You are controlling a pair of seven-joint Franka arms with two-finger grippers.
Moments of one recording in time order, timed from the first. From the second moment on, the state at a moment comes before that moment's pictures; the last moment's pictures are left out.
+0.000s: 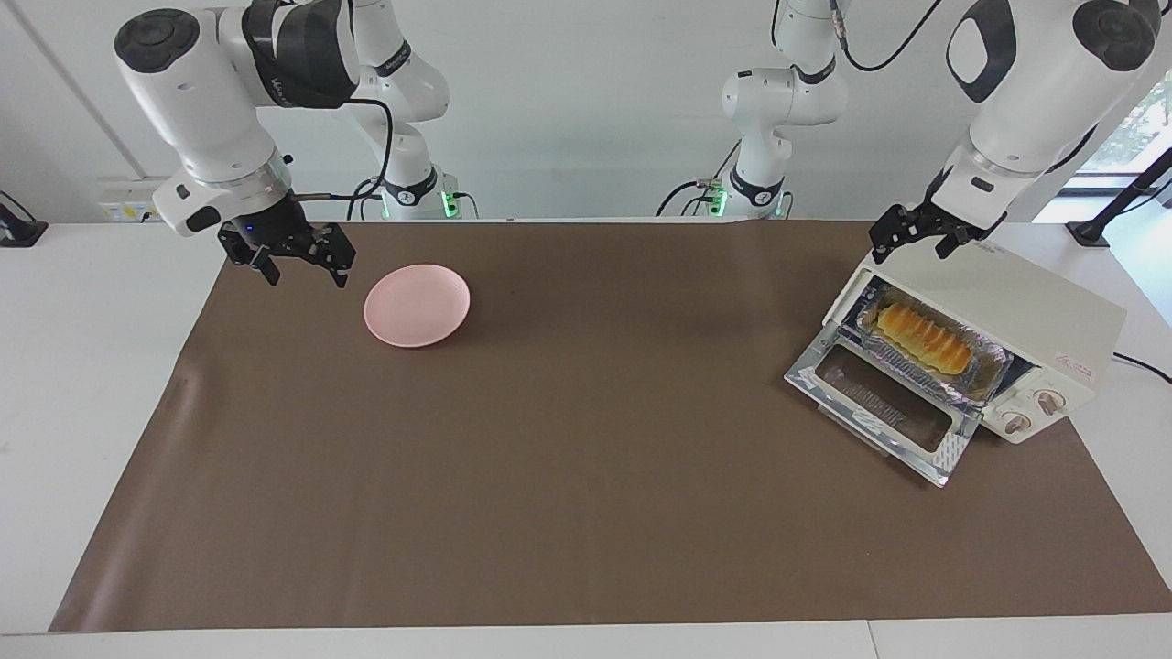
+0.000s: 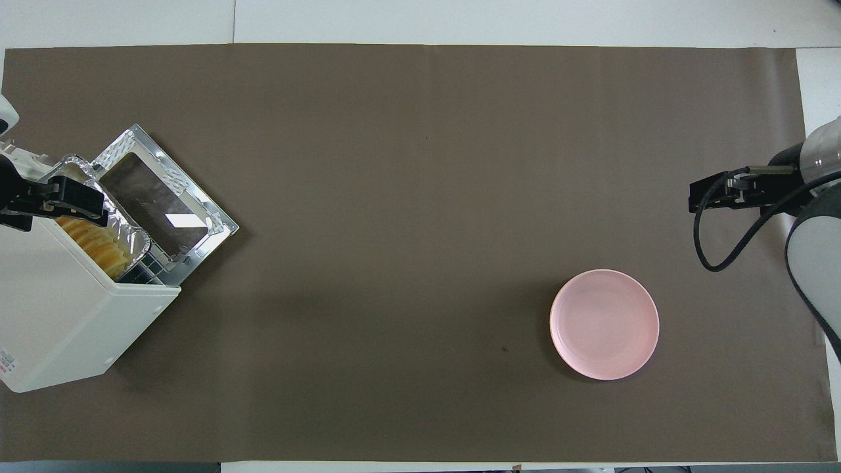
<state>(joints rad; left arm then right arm) -0.13 0.09 0.07 -1.54 0.02 1.48 -0.09 0.01 -0.02 0.00 -1.75 0.00 1.69 0.09</state>
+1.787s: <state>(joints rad) -0.15 0.39 0.08 -1.63 0.29 1.83 -0.69 0.01 -0.02 0.00 -1.75 0.00 1.69 0.09</state>
